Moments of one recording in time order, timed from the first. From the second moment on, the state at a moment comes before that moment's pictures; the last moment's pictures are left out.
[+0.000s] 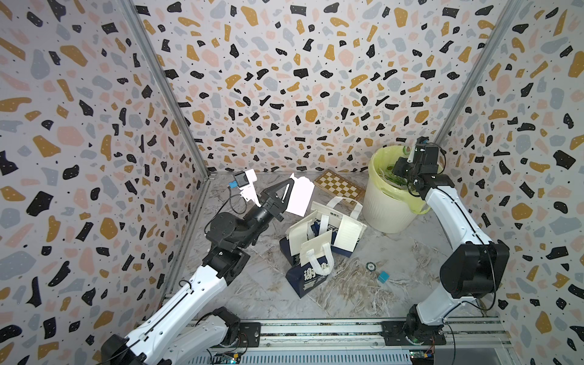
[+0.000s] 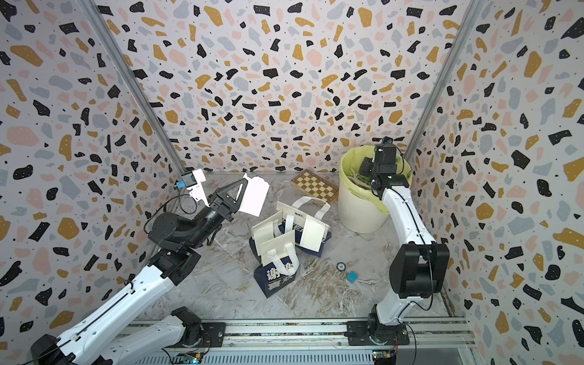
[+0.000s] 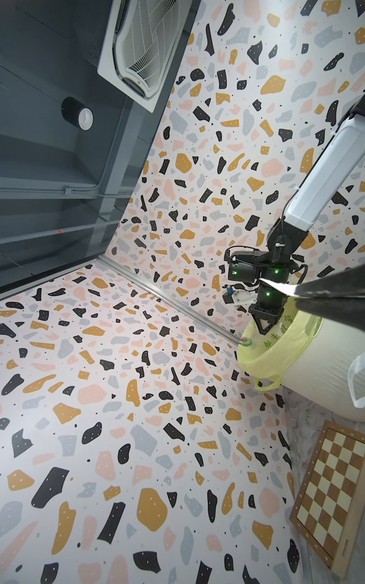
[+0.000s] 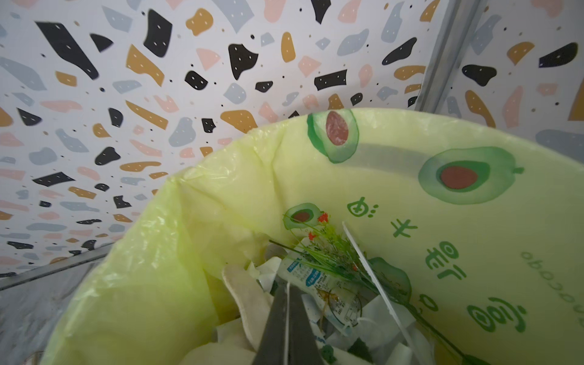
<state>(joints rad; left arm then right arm) -0.56 0.94 0.85 0.51 0.23 -0.73 0.04 1.67 1.61 -0.41 0.08 0.28</state>
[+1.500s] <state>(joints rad) -0.56 1.13 0.99 0.66 0.52 -0.86 0.50 1.43 1.76 -0.52 -0.96 0.25</state>
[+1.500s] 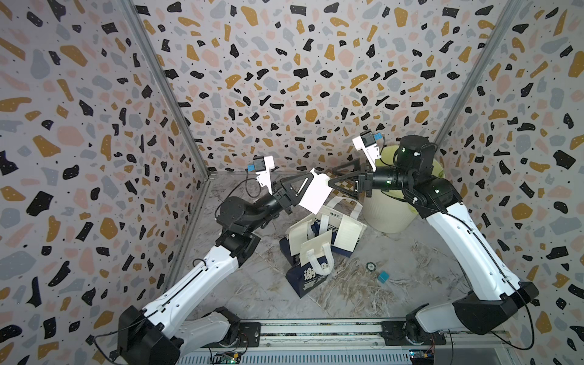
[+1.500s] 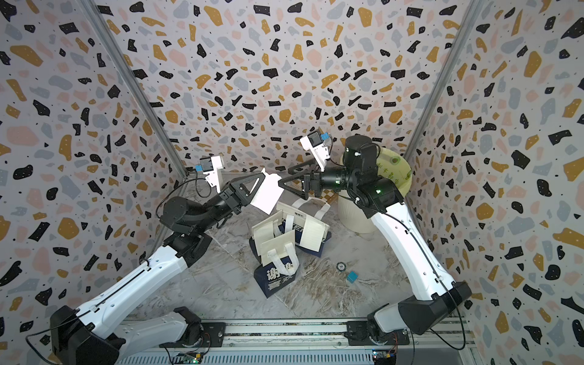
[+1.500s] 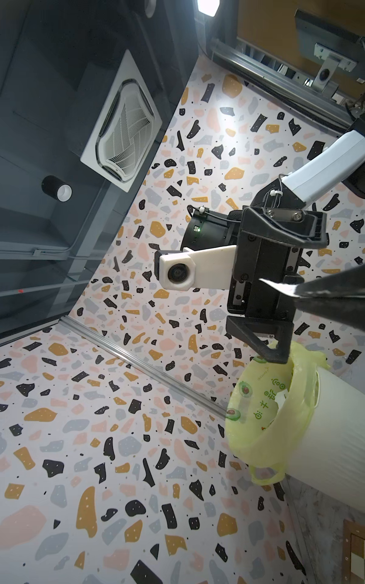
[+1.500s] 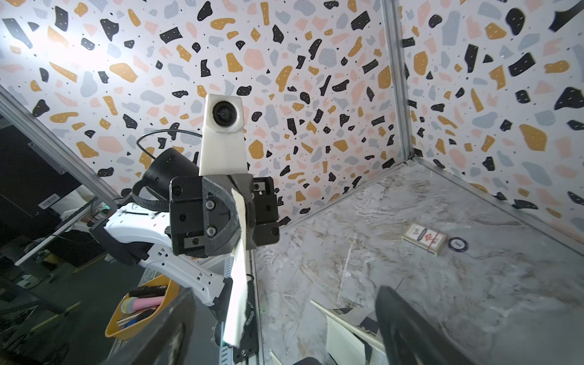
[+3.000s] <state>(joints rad) -0.56 1.09 1.06 0.34 0.61 -0.66 0.58 1.47 1.79 -0.59 -0.95 0.22</state>
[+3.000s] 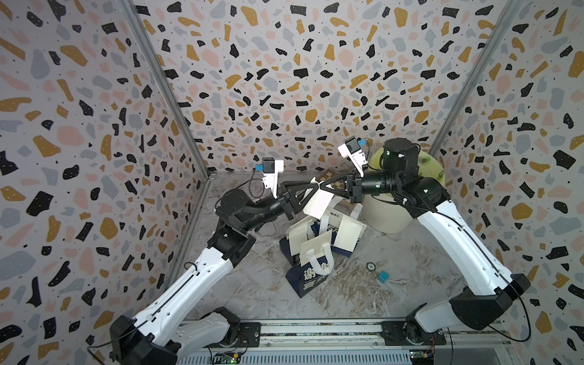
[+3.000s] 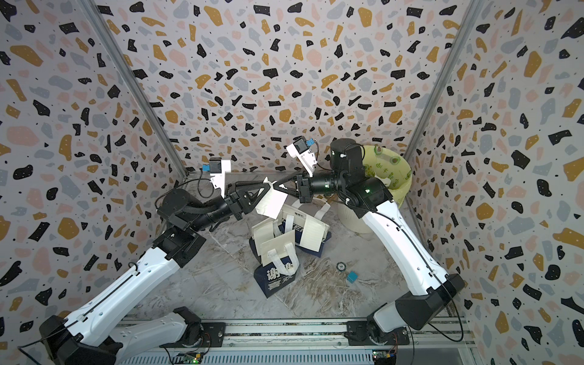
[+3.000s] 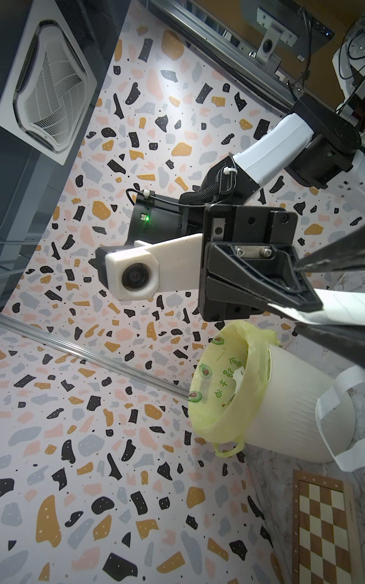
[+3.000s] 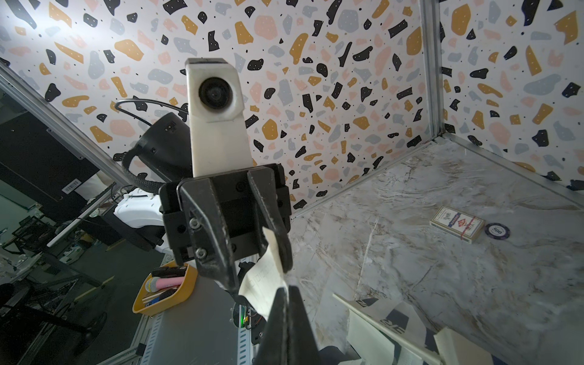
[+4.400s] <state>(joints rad) -0.56 1.11 1.07 0.11 0.36 -0.83 0.94 1.35 1.84 -0.67 -0.40 -0.44</state>
